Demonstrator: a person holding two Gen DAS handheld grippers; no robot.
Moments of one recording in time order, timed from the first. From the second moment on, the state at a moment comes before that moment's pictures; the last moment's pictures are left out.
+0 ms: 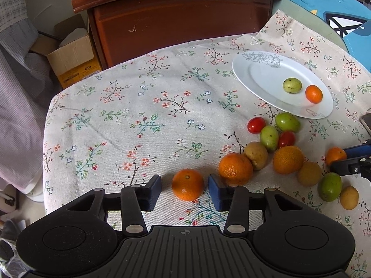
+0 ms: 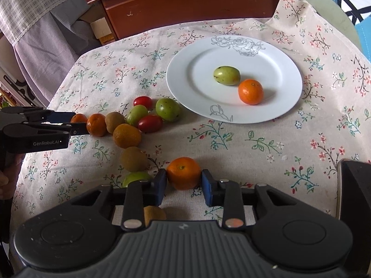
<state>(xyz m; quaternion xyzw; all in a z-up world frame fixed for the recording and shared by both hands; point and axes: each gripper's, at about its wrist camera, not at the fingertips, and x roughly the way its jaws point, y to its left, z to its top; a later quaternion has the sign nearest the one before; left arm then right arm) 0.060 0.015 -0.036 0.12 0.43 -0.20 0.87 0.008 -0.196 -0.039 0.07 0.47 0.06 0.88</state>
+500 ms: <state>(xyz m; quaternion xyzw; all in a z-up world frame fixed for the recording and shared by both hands) 0.059 0.019 -0.022 0.09 0.41 -0.19 0.89 0.010 -0.196 -0.031 0.08 0.46 0.07 0.88</state>
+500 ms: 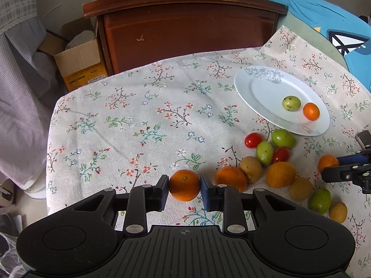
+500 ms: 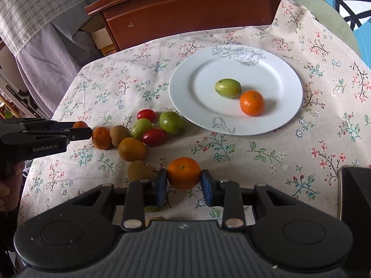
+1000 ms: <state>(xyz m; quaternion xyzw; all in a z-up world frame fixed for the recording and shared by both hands) 0.051 -0.008 0.011 0.06 0.37 -0.23 0.90 0.012 -0.194 -0.016 0.10 0.42 0.07 0.90</state>
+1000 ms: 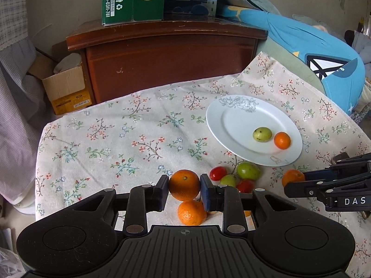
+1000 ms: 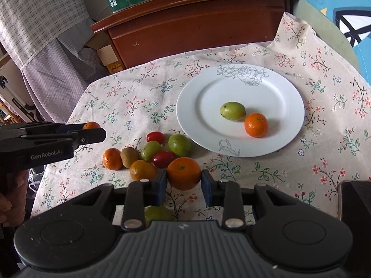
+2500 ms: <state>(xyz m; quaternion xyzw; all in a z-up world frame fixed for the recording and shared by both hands) 0.093 -0.115 -0.007 0.10 0.38 -0.29 0.87 0.052 -0.262 -0.003 0.19 0.37 -0.04 0.91</state>
